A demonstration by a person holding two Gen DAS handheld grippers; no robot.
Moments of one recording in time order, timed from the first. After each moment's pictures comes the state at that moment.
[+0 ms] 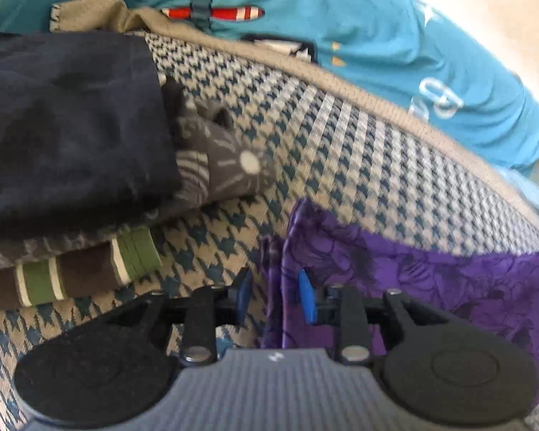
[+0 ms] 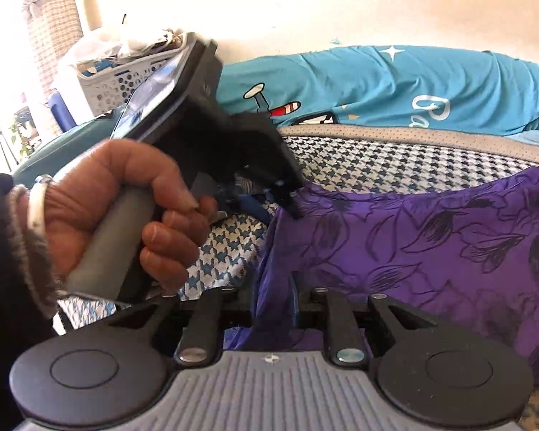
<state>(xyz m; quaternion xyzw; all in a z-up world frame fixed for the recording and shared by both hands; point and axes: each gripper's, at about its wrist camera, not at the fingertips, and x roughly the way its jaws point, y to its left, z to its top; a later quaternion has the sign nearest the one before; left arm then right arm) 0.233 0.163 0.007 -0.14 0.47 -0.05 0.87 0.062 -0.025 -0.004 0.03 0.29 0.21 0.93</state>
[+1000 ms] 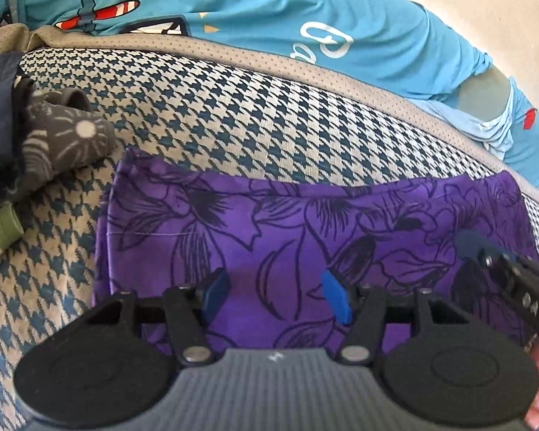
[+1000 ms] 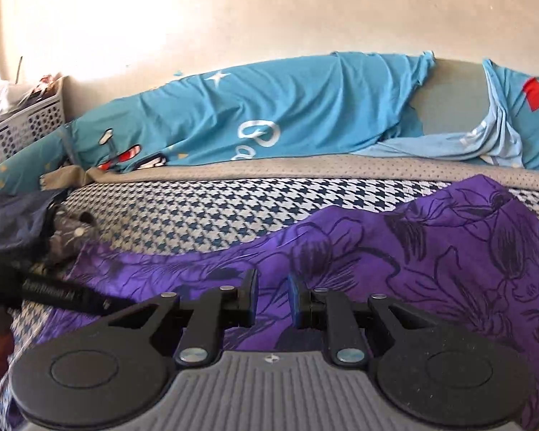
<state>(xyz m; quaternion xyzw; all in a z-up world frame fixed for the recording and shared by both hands) 0.204 0.062 -0.021 -0.07 0.48 -0.15 0.86 0.157 -0.183 0.001 0.05 0.29 0.07 0.95</state>
